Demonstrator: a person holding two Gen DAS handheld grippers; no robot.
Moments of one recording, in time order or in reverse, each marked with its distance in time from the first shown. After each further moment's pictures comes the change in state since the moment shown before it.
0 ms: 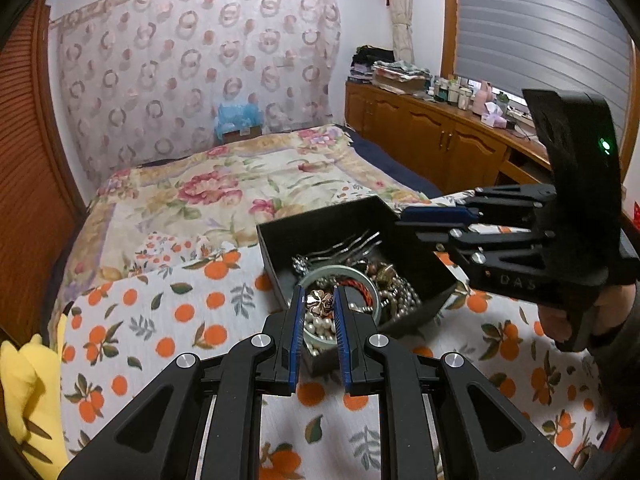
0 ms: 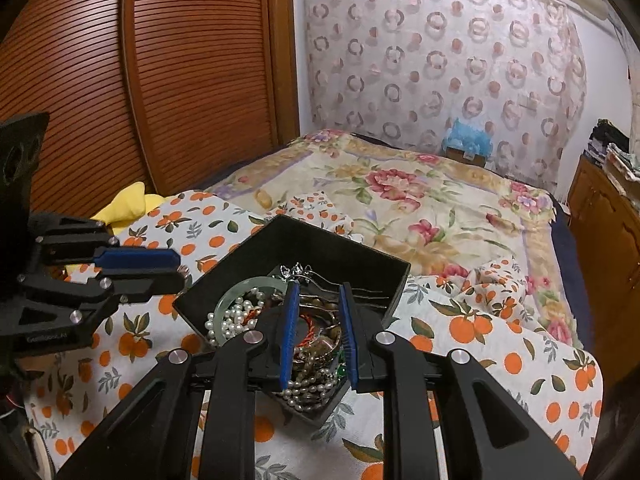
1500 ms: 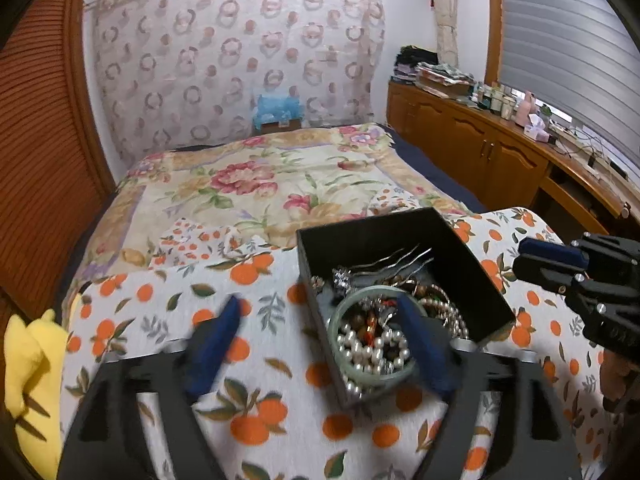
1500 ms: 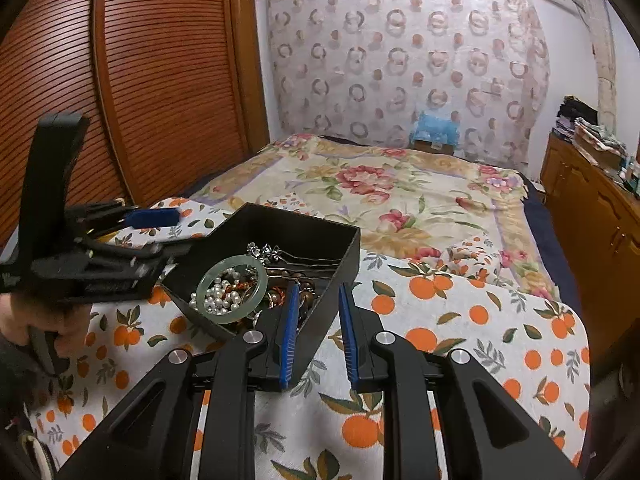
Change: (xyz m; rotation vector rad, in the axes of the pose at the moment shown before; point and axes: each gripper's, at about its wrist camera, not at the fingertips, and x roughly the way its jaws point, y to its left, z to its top) left arm 0.023 0.013 0.006 -0.099 0.006 0.130; right arm -0.036 -0.013 -0.031 0.108 -0.034 -0.095
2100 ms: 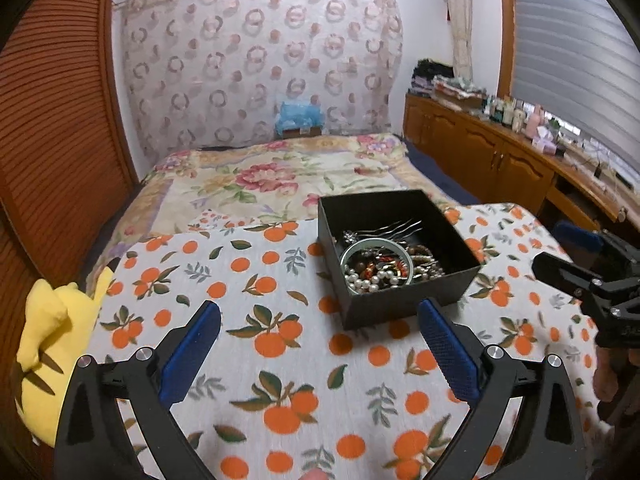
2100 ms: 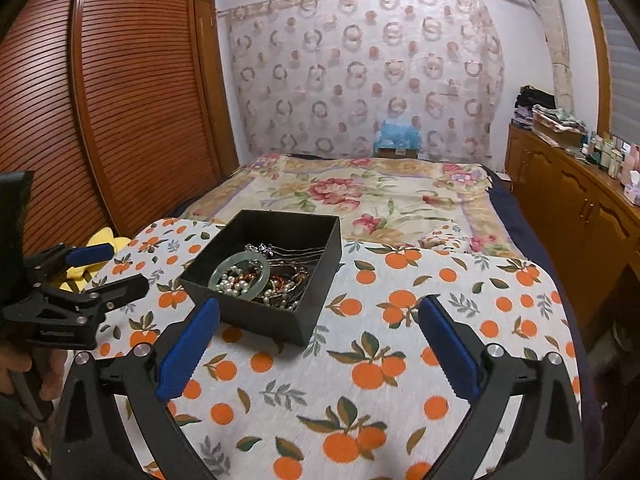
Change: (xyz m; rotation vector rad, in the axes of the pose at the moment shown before) left arm -0.075 -0.003 -0.043 -0.049 -0.041 0.053; right arm -0.051 0.017 -0.029 0.112 -0.074 -0.109
